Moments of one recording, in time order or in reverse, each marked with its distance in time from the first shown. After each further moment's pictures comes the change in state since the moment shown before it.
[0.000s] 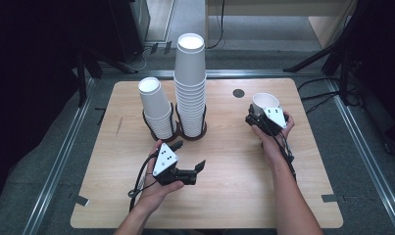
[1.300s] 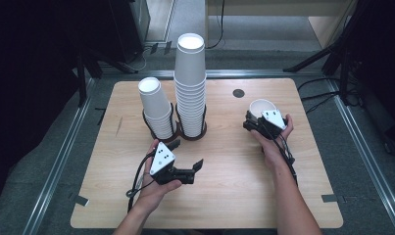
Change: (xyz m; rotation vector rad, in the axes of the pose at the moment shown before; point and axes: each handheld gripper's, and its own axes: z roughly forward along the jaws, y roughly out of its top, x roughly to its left) left arm 0.004 0.003 -0.004 -0.008 0.014 -0.014; right arm 0.000 -0.006 -0.007 0.085 0.058 -0.013
